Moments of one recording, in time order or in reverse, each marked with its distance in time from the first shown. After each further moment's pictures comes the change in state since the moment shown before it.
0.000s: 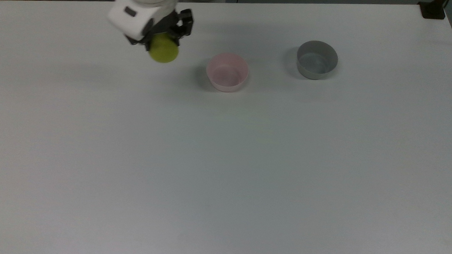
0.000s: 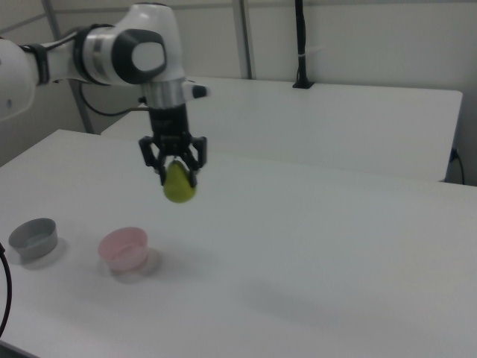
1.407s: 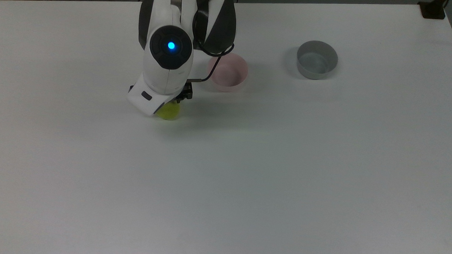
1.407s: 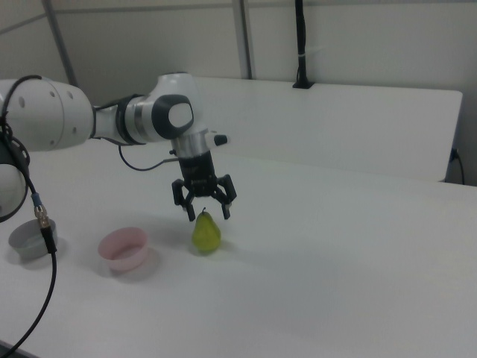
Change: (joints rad) arm 0.003 0.294 0.034 0.036 -0.144 0.230 0.163
